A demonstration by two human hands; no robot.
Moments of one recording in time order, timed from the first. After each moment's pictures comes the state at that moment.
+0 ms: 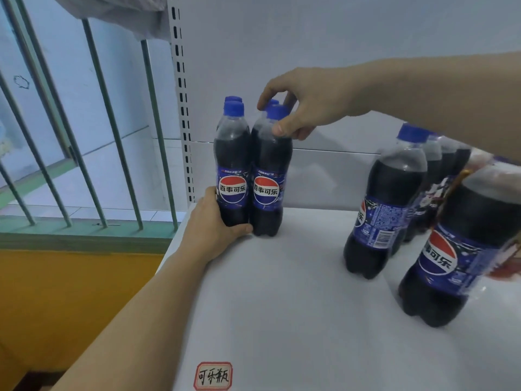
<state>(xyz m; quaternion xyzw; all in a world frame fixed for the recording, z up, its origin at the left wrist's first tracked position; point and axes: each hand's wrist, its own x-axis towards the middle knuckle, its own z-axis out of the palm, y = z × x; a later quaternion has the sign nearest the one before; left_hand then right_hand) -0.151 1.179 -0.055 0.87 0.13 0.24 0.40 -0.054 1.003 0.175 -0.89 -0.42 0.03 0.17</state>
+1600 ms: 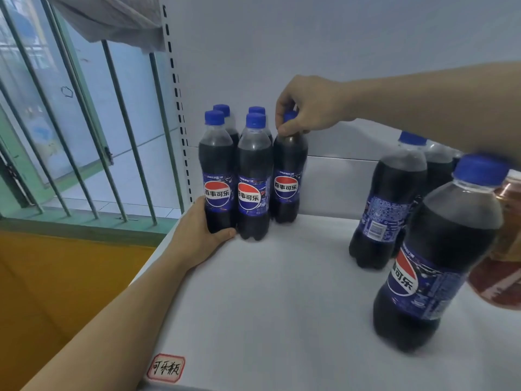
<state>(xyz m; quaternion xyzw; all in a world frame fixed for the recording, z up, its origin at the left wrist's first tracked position) -0.150 1.175 -0.068 0.89 0.16 0.25 0.36 0.011 0.979 0.169 -0.86 -0.50 -0.07 0.11</state>
